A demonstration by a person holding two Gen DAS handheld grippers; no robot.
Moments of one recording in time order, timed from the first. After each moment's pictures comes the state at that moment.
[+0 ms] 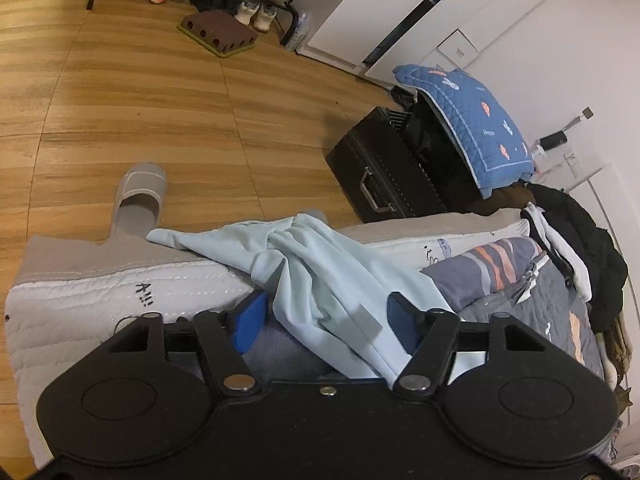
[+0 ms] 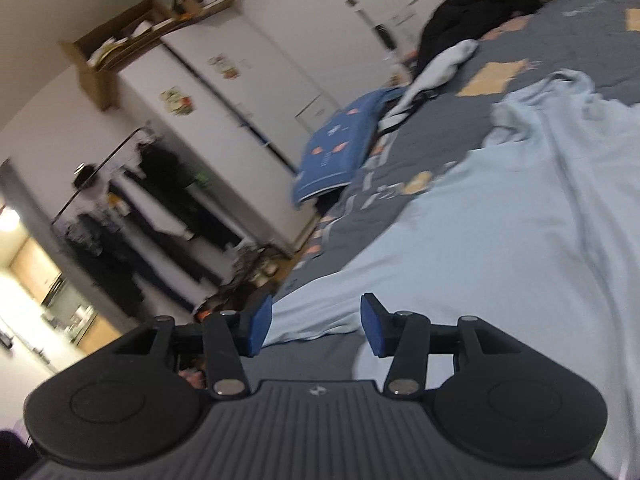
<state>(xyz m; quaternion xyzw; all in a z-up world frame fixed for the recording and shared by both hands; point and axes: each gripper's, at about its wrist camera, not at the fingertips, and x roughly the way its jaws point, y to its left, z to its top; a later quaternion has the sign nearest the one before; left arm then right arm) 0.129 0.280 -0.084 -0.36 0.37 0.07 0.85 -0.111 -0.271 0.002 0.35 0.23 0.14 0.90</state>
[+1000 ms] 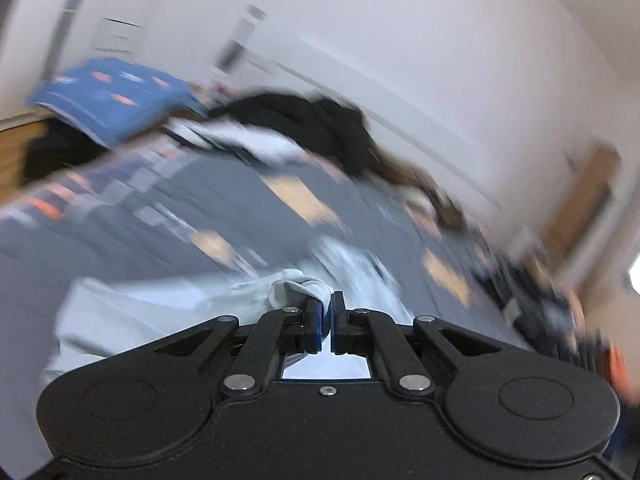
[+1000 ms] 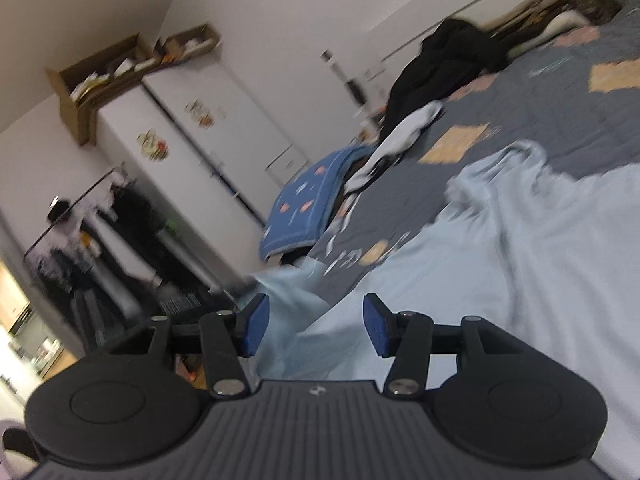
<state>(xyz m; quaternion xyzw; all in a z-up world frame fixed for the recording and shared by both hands) 0.032 -0.110 0.032 -0.13 0.29 -0.35 0.88 -0.139 -0.325 0.040 0.34 0.17 0.04 0.93</state>
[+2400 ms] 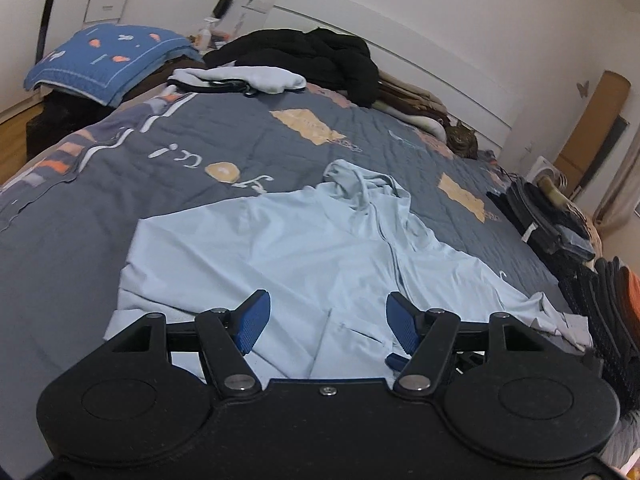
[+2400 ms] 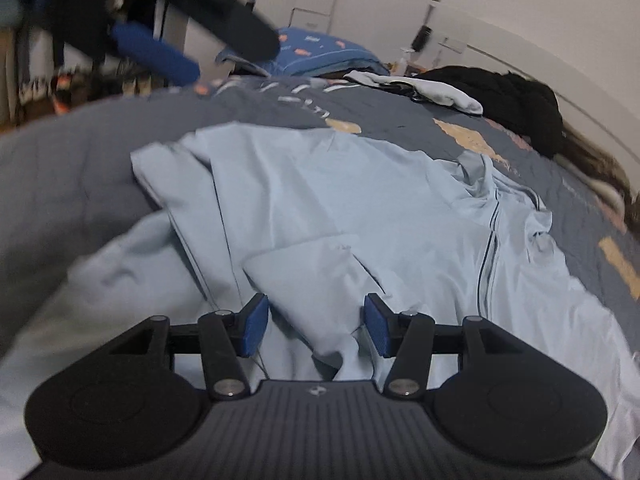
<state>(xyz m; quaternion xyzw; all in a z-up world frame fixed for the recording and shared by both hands) 0.022 -0.072 0.019 -0.08 0.35 -0.33 0.87 -0.056 -0.219 -0.079 -0.13 0.34 0.00 0.93</state>
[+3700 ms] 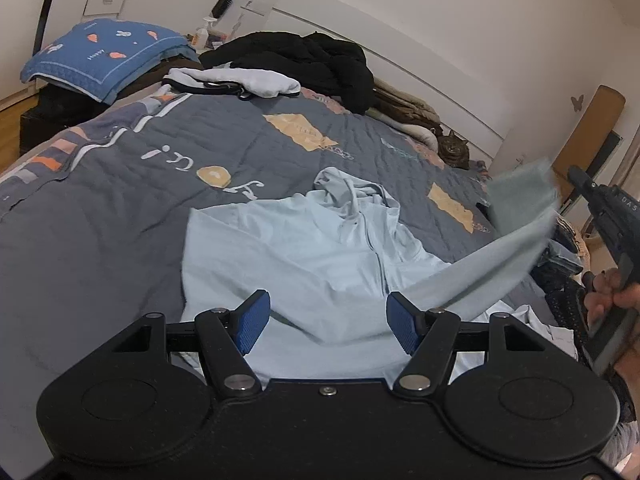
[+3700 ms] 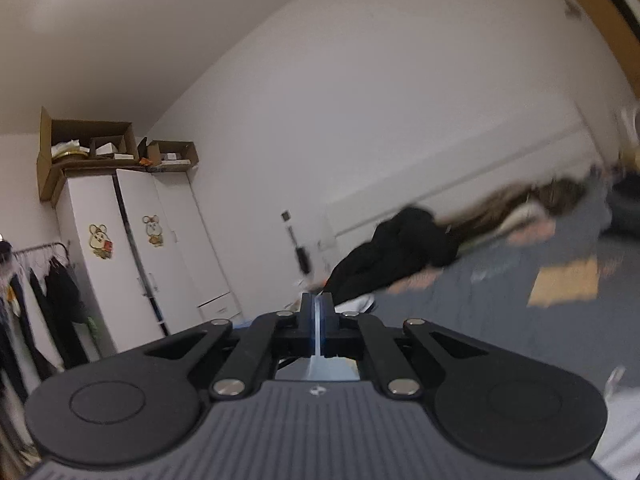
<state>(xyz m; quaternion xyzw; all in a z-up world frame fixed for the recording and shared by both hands) 0.026 -0.076 0.024 -0.10 0.35 -0.35 0.86 -0.124 -0.438 0.070 0.19 -0.04 -0.10 0.98</state>
